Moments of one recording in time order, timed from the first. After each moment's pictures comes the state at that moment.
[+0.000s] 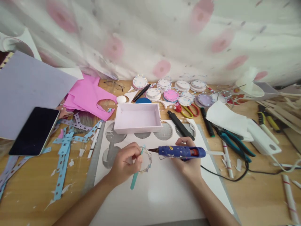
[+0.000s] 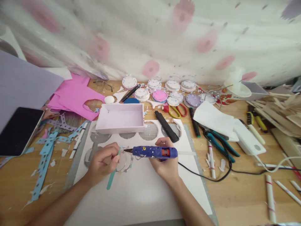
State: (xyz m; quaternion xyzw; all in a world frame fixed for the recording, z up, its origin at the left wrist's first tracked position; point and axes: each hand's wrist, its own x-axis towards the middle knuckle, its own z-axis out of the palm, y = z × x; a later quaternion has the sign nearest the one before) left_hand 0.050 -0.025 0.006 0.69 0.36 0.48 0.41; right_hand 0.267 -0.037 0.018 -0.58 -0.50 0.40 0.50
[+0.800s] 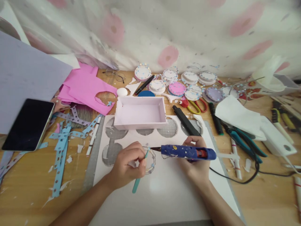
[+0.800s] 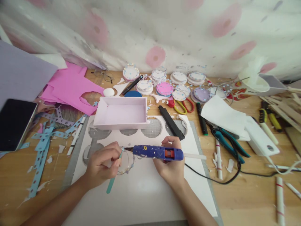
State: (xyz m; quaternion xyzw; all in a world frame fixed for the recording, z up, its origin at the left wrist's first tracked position) left_hand 0.051 -0.028 0.011 0.71 0.35 0.46 0.40; right_hand 0.264 -0.040 0.017 -0.62 -0.49 0.38 0.49
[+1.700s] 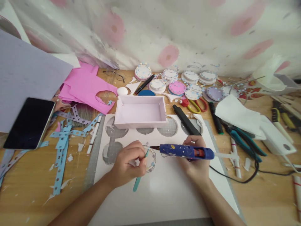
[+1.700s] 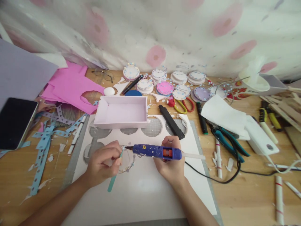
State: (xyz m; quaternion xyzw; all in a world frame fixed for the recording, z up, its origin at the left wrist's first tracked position) left_hand 0.053 -0.028 0.013 0.72 0.36 0.46 0.38; right_hand 0.267 -0.041 0.013 -0.62 -0.52 0.35 0.48
